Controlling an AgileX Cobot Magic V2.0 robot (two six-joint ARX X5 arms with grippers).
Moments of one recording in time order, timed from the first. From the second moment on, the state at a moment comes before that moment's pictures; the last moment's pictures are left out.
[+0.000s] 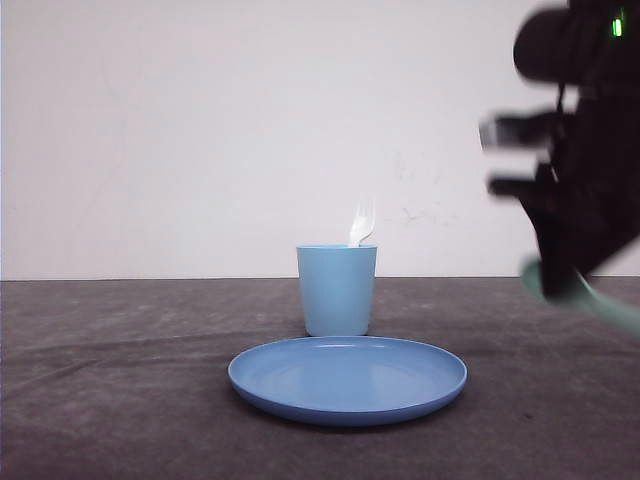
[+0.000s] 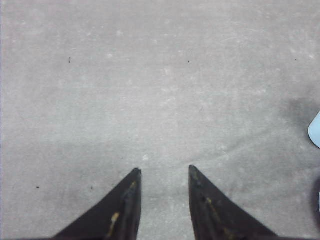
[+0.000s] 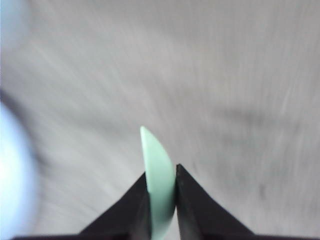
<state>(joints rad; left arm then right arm) -0.16 0.72 0.81 -0.64 -0.05 -0.07 0.35 1.45 0.99 -0.57 -0.07 0.08</state>
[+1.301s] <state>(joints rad) -0.16 0.72 0.81 -0.64 -0.05 -0.07 0.52 1.77 1.08 0.47 -0.28 0.00</state>
